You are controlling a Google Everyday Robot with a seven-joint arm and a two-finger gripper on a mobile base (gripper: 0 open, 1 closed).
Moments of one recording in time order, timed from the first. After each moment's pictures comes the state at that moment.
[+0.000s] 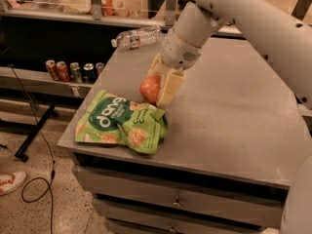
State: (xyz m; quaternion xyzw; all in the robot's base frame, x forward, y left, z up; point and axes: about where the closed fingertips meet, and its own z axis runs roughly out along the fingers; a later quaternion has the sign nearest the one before) arm 0.570 -0.020 0.870 -0.77 0.59 0.19 0.18
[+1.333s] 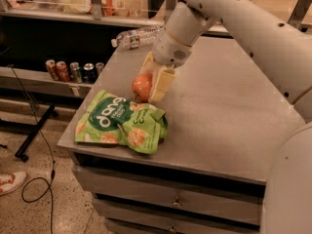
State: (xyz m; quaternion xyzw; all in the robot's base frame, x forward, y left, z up) arm 0.585 -0.001 0.866 -0.77 0.58 0.20 0.18
